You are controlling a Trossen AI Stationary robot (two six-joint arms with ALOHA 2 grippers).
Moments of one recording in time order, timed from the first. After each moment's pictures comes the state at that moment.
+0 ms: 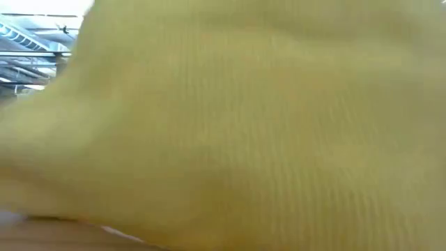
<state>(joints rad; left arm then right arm) -0.63 1.33 0.85 0.01 -0.50 0.03 0.50 1.28 1.10 -0.48 0.24 -0.14</state>
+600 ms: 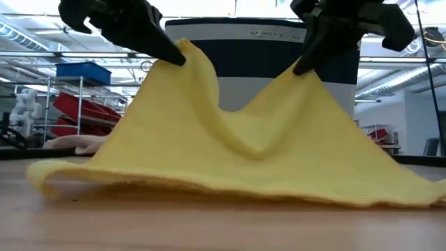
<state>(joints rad) -0.46 1.46 0.85 -0.09 -0.59 0.00 0.43 1.53 1.10 -0.64 0.62 -0.12</state>
